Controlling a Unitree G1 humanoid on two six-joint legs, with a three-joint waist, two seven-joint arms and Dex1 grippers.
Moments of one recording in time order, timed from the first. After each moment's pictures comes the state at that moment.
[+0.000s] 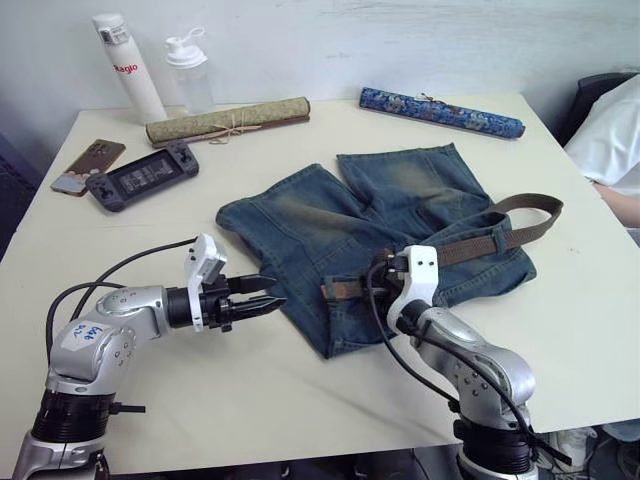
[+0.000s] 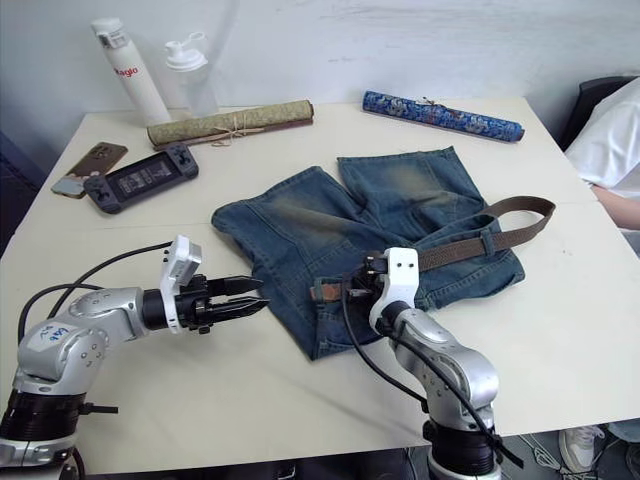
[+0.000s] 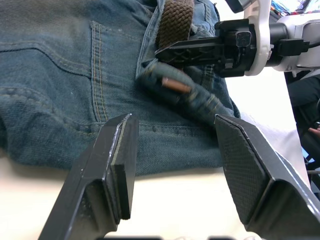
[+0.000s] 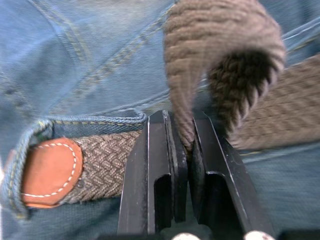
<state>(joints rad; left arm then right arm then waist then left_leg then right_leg) -0.27 0.67 0.10 -0.26 -0.66 0.79 -0.89 -0.23 0.04 -0.05 -0.48 0.57 1.05 -0.03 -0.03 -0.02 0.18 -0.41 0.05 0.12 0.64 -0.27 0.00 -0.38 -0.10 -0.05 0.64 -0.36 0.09</state>
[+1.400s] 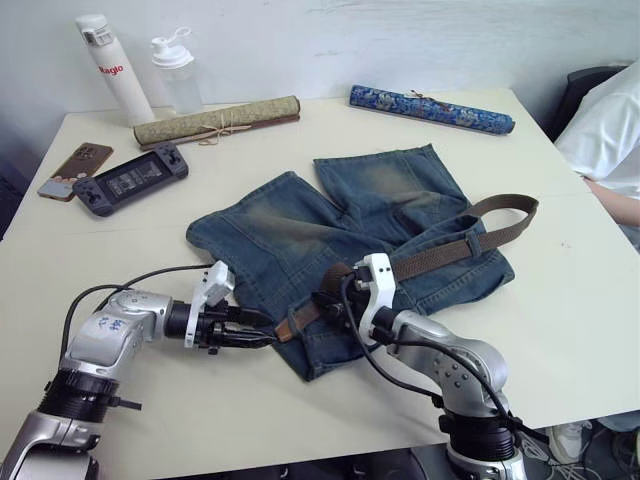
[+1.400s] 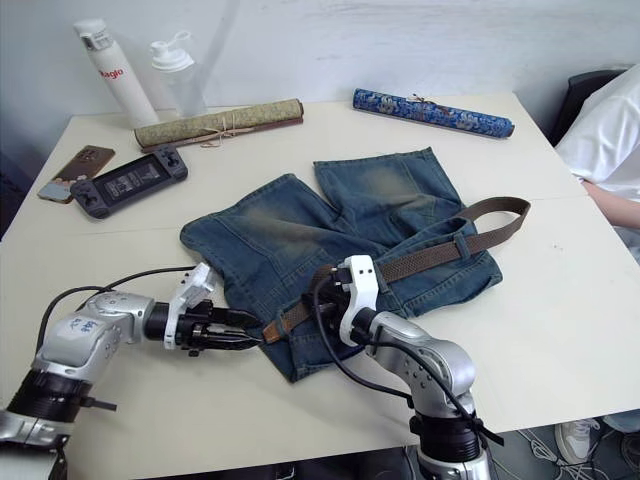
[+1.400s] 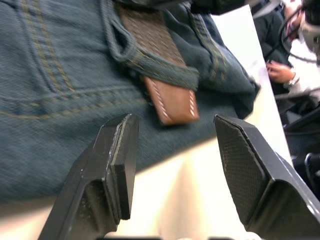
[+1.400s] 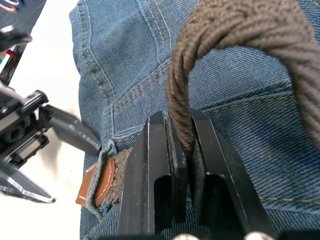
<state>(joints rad) -0.35 0.76 -0.10 0.01 -0.50 0.70 -1.22 -0.26 0.00 0.04 -0.38 0.63 1.10 0.20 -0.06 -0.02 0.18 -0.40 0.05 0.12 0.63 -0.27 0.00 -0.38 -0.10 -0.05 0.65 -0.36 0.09</state>
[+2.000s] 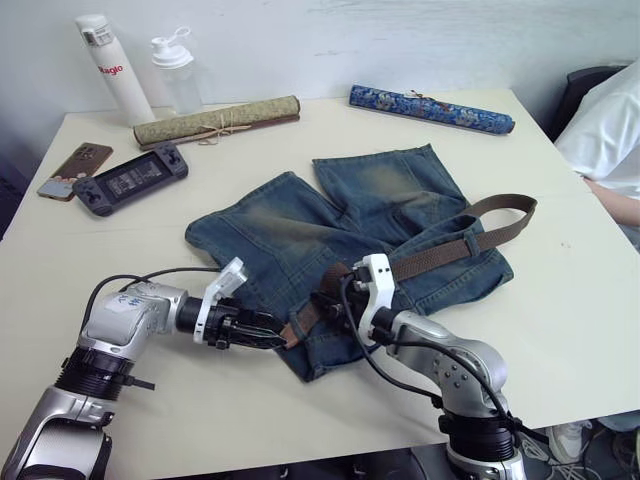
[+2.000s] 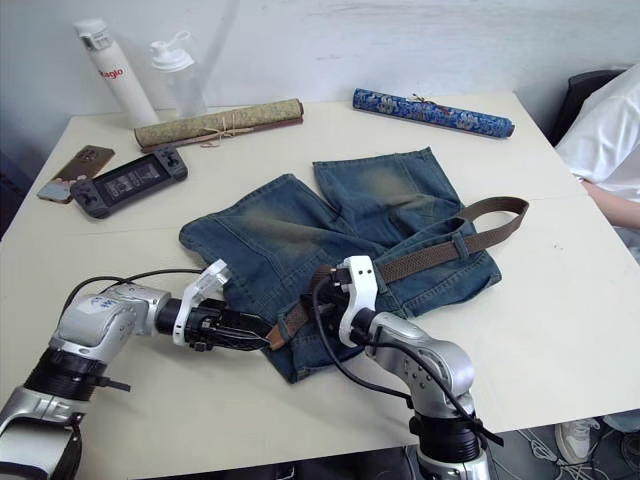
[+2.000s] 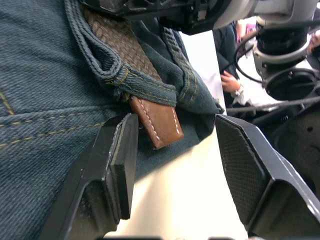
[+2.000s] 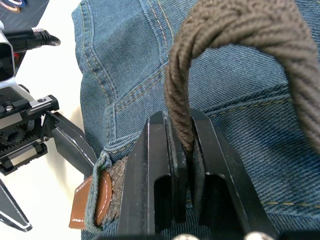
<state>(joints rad) -0.46 0.76 -0.19 0.05 -0.54 0.91 -1.32 -0.26 0.00 0.05 -0.38 0.63 1.09 0.20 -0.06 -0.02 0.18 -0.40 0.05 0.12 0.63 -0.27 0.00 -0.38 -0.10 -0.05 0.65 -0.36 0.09</state>
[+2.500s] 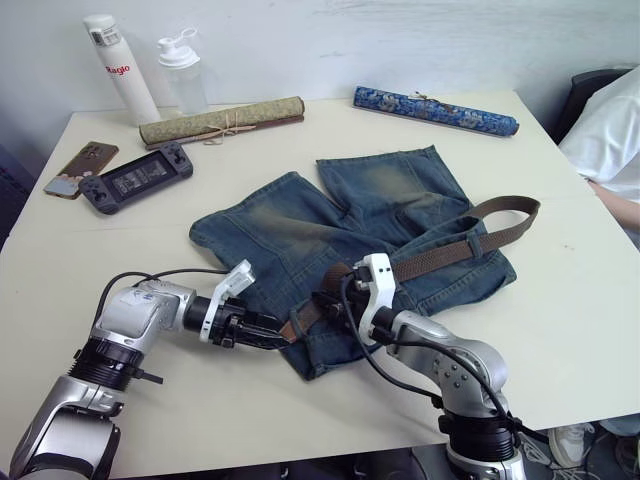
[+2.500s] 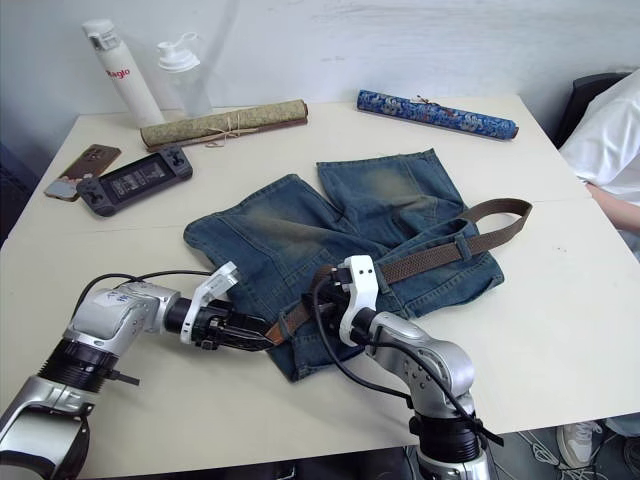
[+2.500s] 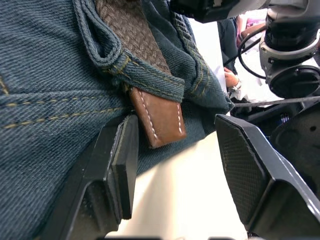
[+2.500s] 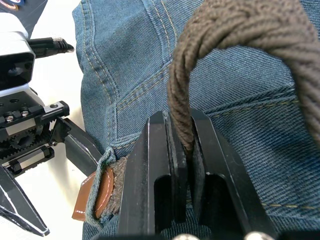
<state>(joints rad) -0.49 0.74 -0.24 0.11 -0.50 0.90 -1.32 -0.26 0.00 0.05 -0.38 0.63 1.09 0.20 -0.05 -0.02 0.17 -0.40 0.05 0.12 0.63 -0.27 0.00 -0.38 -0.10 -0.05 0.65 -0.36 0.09</state>
